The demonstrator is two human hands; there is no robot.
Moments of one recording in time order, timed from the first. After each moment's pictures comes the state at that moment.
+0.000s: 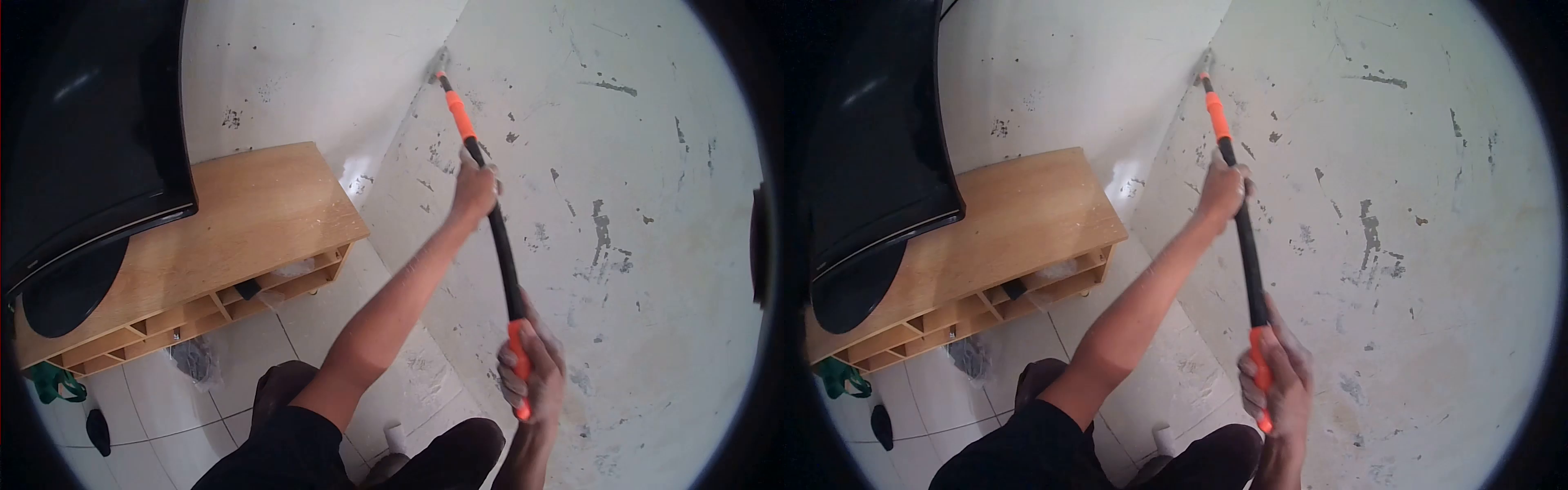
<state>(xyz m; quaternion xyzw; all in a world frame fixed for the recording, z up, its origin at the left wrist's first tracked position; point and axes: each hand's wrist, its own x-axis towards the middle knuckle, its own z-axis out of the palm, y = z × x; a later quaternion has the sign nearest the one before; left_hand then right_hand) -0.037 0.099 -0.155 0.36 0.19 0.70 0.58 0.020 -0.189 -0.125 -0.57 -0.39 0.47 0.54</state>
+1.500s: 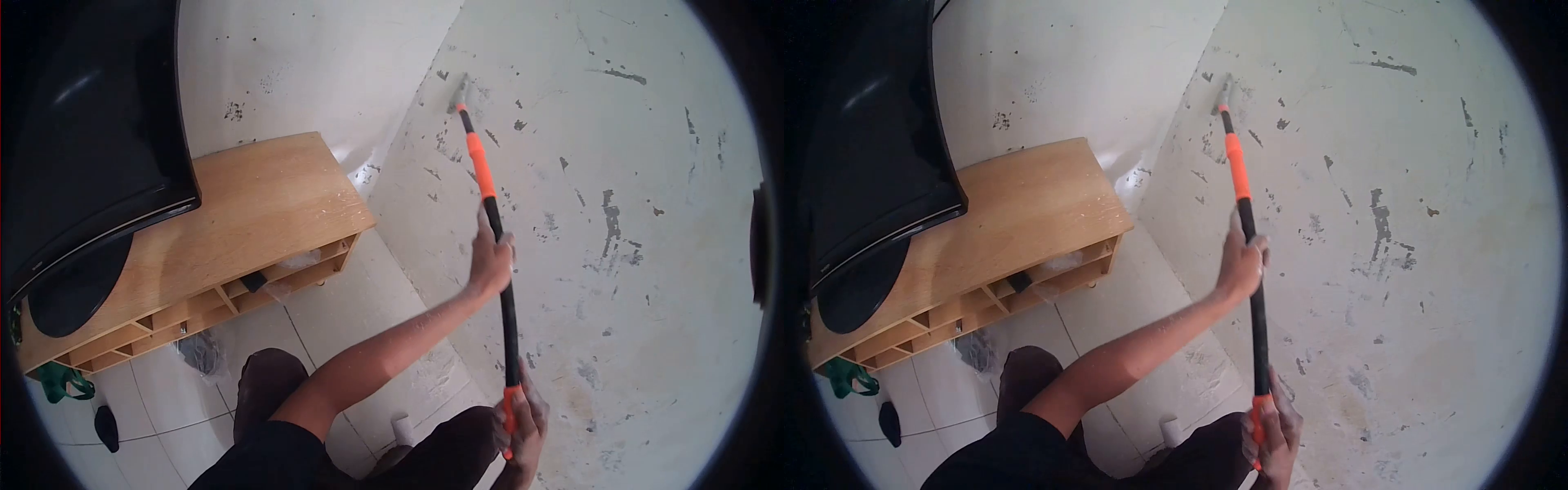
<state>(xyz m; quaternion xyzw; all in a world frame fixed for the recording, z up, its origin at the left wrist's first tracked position) -0.002 -0.003 -0.213 0.36 0.23 0.66 0.62 0.066 -0.269 -0.202 -0.60 -0.41 0.45 0.52</state>
